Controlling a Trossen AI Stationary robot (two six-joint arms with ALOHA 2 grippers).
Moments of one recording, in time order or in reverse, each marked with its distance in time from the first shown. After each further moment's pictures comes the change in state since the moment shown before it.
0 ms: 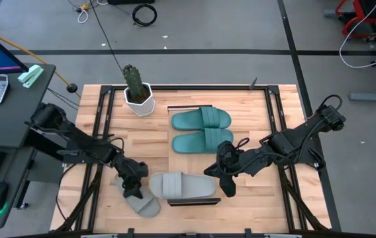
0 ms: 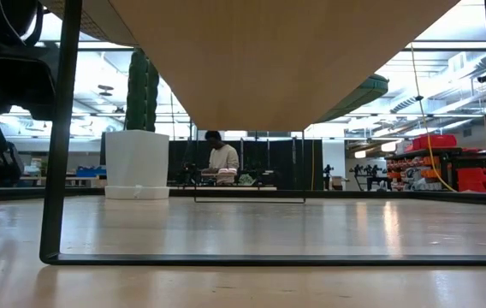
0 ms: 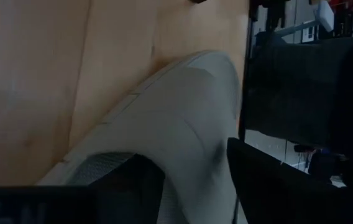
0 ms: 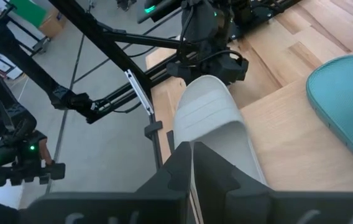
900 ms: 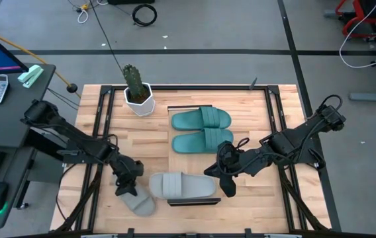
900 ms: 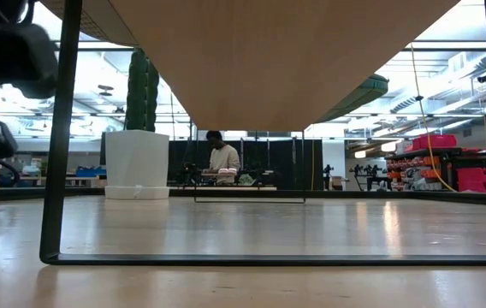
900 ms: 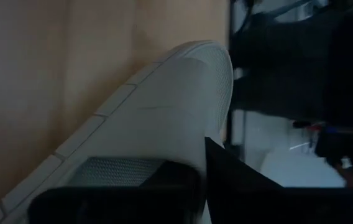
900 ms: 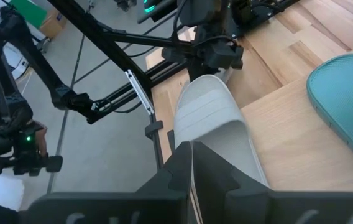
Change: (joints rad) left arm 0.001 -0.173 0.000 -0.181 0.043 0.084; right arm 0.001 0.000 0.000 0.000 0.000 0.008
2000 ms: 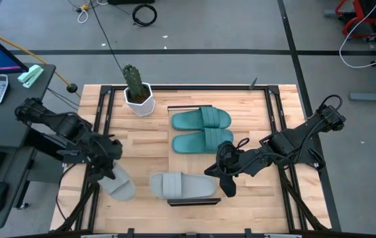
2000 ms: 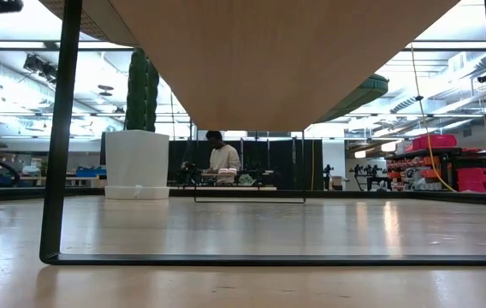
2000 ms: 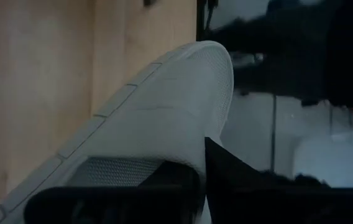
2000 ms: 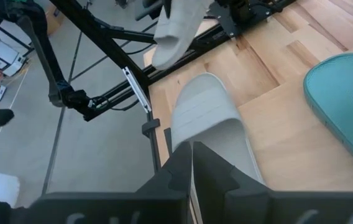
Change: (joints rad) left arm 0.024 -0.284 0.663 -1.123 -0.077 0.156; right arm 0.000 0.000 0.000 -0.013 0.000 -0.013
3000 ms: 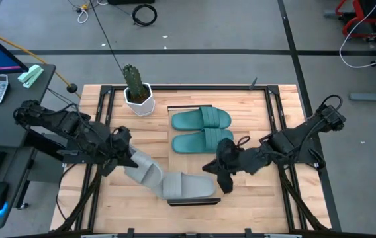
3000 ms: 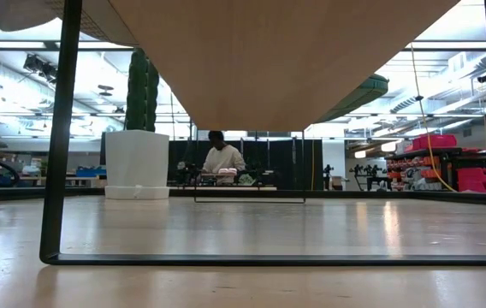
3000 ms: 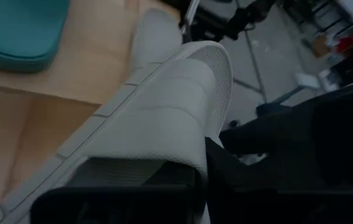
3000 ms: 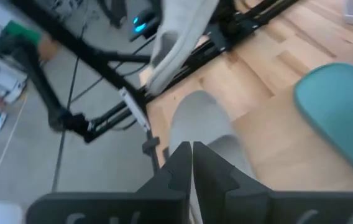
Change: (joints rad) left arm 0.093 0.032 0.052 0.341 -0.229 0.094; right arm -0.014 0.000 0.000 0.031 0.053 0.053
